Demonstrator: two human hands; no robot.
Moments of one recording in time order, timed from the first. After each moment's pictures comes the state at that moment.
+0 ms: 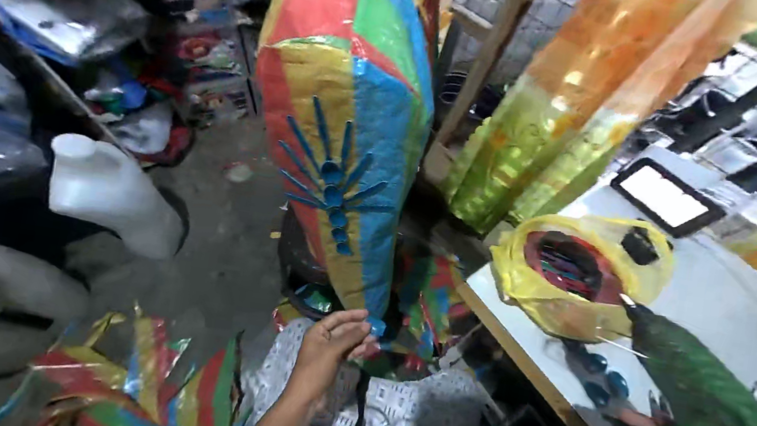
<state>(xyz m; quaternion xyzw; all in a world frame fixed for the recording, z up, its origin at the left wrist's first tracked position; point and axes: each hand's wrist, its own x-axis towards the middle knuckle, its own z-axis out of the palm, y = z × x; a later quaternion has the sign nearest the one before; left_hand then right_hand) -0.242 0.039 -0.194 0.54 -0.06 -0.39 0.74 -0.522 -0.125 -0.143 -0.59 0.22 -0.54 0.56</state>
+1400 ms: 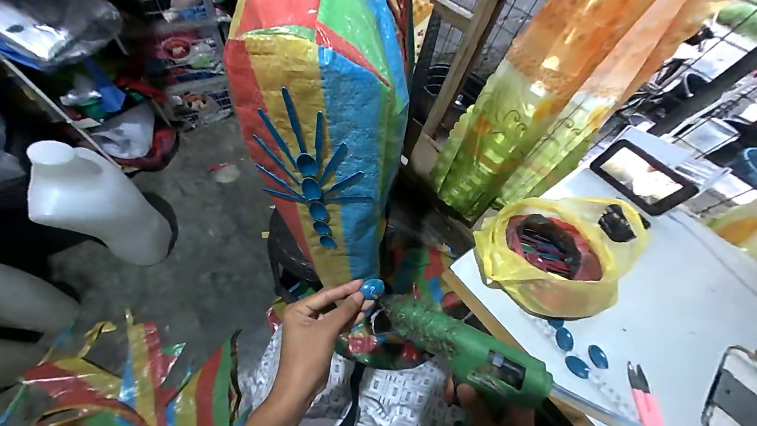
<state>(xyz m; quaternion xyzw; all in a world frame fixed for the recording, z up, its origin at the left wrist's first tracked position) -0.251 0.027 -0.142 0.55 -0.12 -0.26 0.79 -0.448 -0.075 -0.177 -0.70 0.22 -0.40 0.55</state>
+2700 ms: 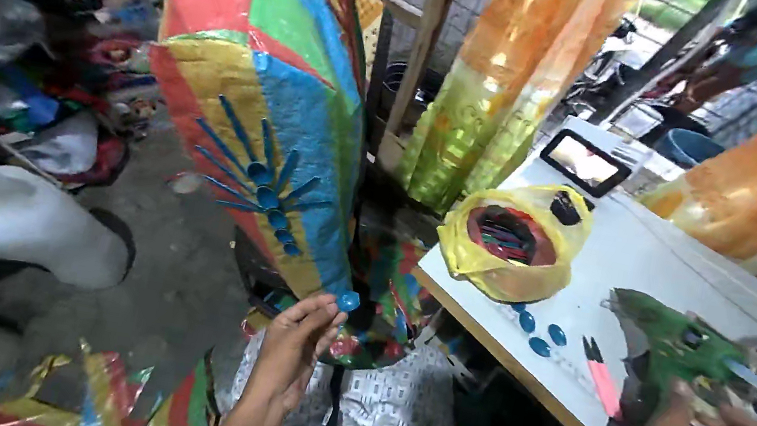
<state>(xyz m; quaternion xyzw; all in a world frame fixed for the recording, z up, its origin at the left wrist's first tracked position) -0.245 0.022 -0.149 0.46 0.00 -0.42 0.78 -0.570 -0.167 -0.146 -0.64 0.56 -0.52 0.05</state>
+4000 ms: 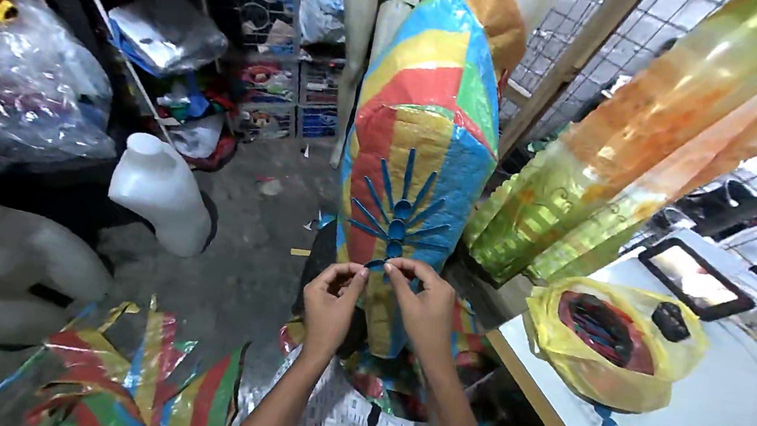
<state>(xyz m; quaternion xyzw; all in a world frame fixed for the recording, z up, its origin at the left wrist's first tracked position) -0.165 0.037 -0.166 0.59 -0.19 0.00 0.78 -0.233 -0.070 -0.124 -0.83 0.14 -0.38 0.39</state>
